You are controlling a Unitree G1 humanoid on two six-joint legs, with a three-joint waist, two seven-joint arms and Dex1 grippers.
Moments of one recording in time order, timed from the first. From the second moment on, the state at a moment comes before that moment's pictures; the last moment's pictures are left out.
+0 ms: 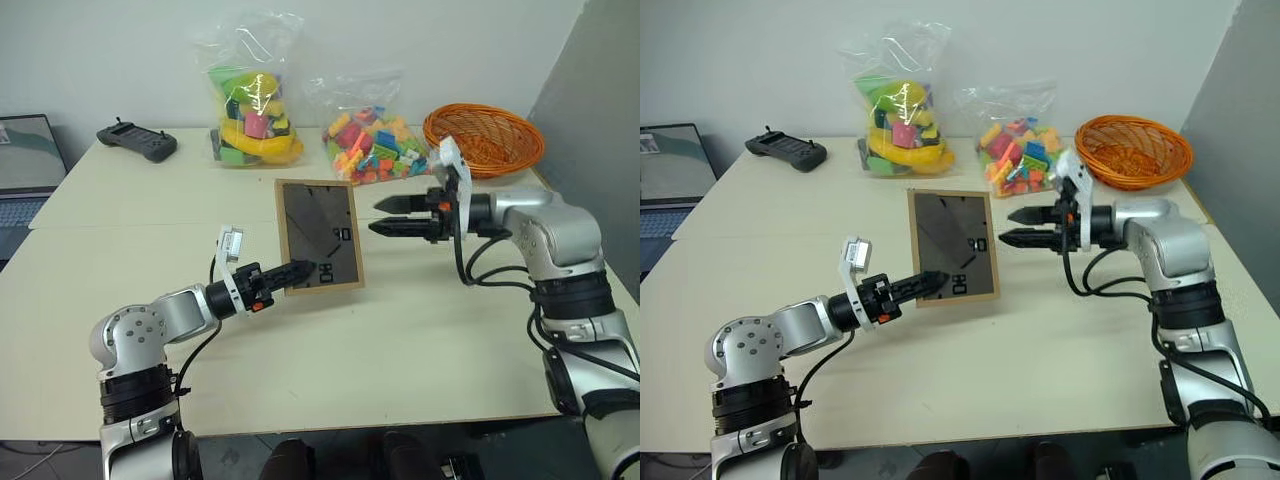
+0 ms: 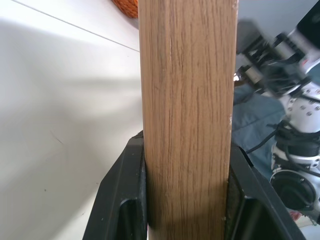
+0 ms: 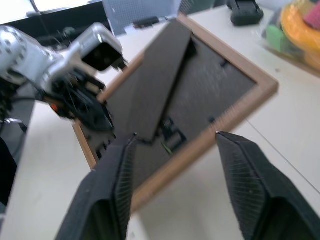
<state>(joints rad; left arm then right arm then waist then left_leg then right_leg) -0.45 0.36 0.43 -0.11 -0.98 1.36 -0.59 -0.96 -0.48 0.07 0.16 0.42 0.78 1.18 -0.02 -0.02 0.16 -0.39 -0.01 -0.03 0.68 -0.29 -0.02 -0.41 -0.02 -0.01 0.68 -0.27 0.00</state>
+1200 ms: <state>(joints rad) -0.42 0.39 0.43 -0.13 -1.31 1.42 -0.34 -0.93 -0.60 0.13 0.12 0.46 0.75 1.21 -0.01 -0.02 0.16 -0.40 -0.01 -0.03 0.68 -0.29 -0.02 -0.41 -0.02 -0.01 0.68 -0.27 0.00</state>
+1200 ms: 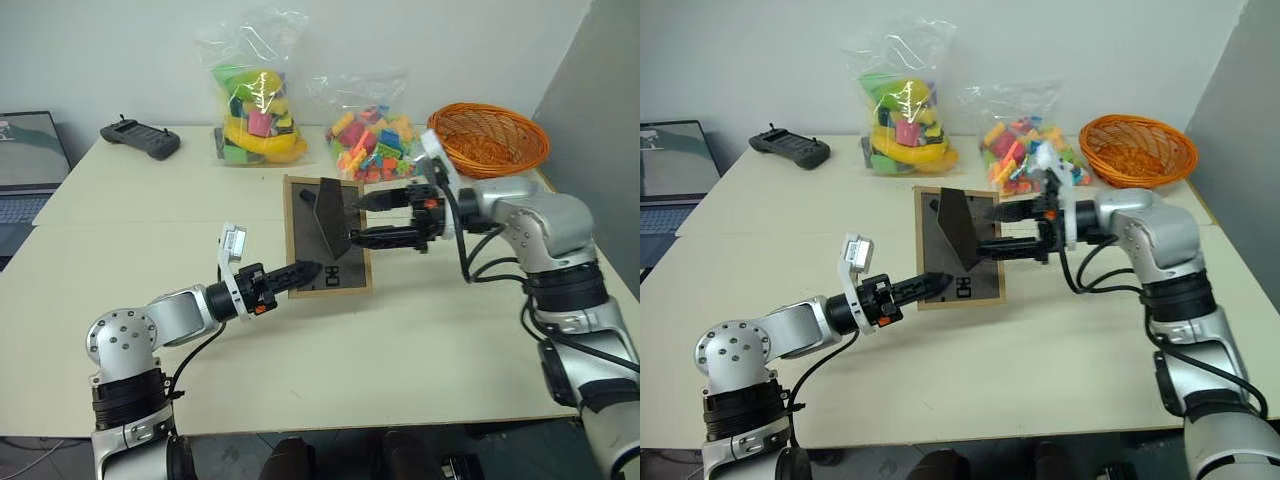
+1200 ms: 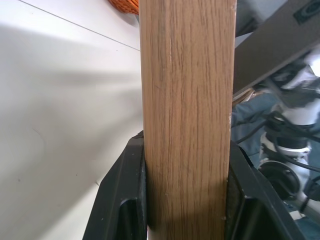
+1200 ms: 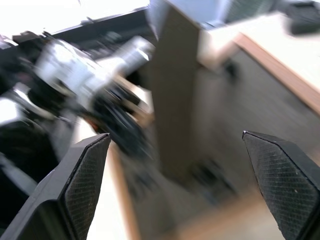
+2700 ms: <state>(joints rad) -0.32 0.60 0.17 -0.06 -1.96 1.27 -0.12 -1.00 -0.62 0.47 0.74 -1.10 -1.24 -0.39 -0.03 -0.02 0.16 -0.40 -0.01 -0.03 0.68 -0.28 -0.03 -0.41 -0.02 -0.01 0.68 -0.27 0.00</state>
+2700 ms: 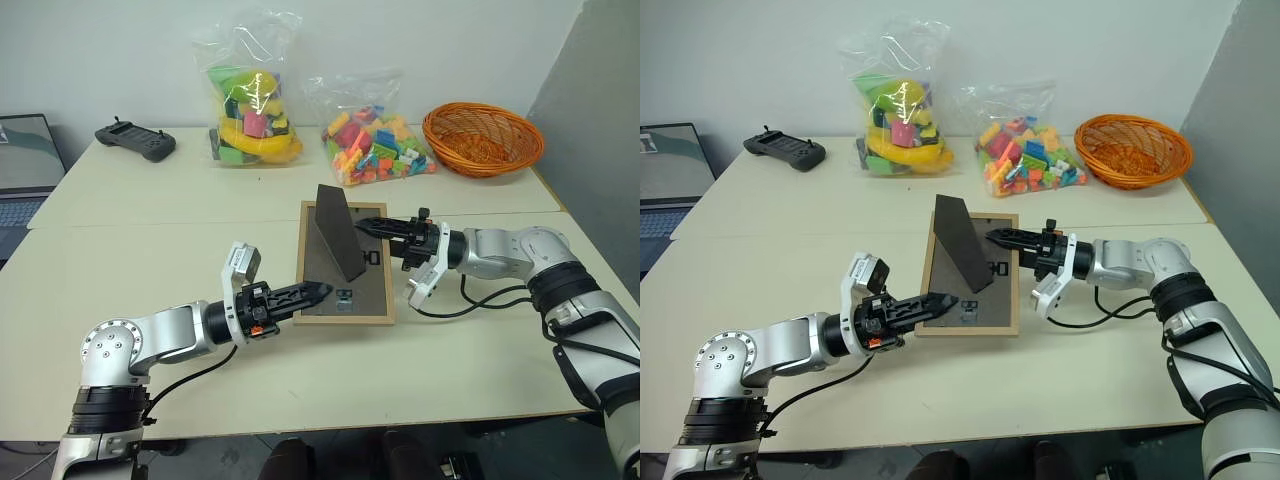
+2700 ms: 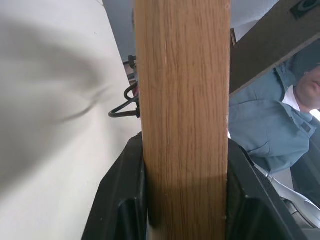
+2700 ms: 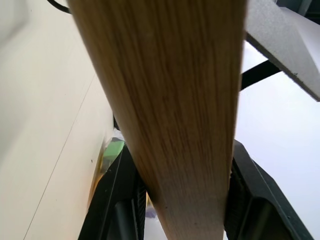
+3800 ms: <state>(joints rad) 0.02 0.76 0.14 -0.65 -0.74 0.63 -0.26 -0.91 -0.27 0.20 0.72 0.37 0.33 1.16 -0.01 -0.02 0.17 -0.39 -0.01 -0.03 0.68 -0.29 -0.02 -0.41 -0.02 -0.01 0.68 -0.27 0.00</state>
